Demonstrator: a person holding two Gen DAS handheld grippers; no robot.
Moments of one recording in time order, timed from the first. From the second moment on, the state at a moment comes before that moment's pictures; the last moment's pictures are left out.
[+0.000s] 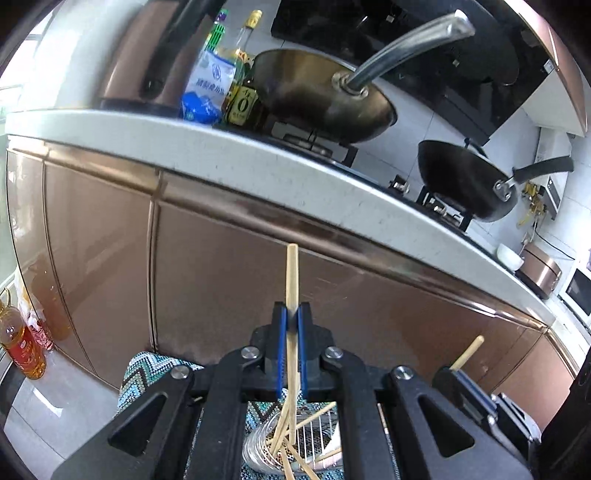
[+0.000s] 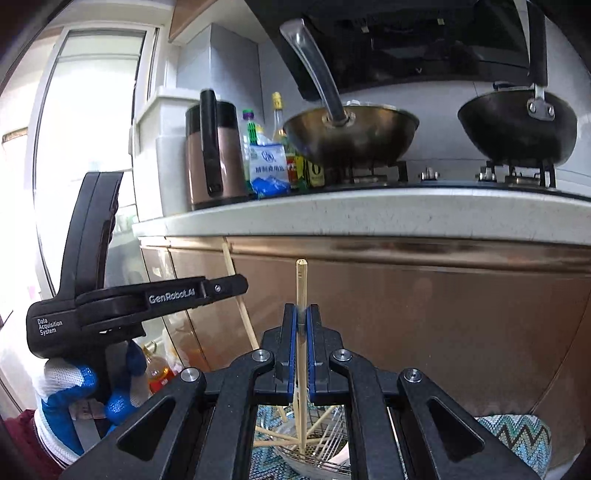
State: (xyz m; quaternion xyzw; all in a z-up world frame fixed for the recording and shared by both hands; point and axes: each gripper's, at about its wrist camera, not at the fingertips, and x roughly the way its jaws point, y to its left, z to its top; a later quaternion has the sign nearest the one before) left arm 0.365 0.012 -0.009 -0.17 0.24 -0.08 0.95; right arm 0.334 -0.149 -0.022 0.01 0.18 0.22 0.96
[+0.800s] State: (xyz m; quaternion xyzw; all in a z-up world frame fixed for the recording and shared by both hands) left arm 0.337 -0.005 -0.020 -0.12 0.23 -0.07 0.96; right arm 0.310 -0.167 -0.035 0.03 0.19 0.19 0.96
